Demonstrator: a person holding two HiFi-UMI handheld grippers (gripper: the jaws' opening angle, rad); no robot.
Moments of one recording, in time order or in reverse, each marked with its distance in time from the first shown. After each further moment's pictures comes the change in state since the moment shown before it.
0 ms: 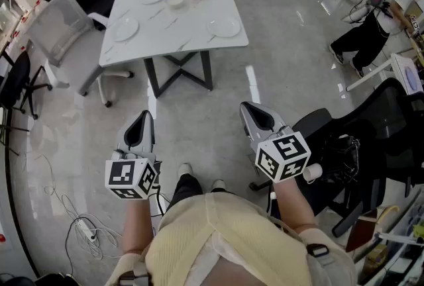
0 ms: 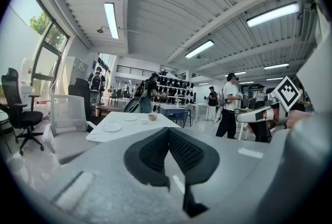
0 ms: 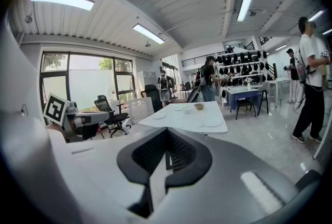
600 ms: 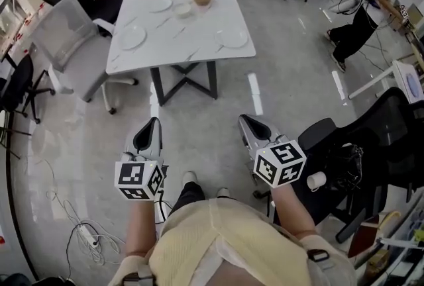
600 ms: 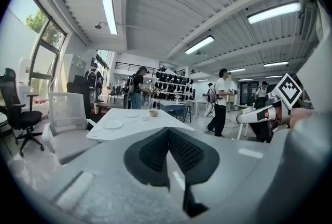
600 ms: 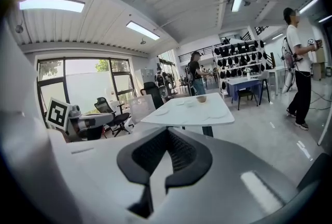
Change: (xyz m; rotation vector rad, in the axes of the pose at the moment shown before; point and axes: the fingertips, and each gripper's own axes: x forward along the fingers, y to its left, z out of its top) left arm 0.014 0.022 -0.018 0.002 0.052 -0.014; right arm 0.028 0.015 -0.022 0.091 0.053 0.011
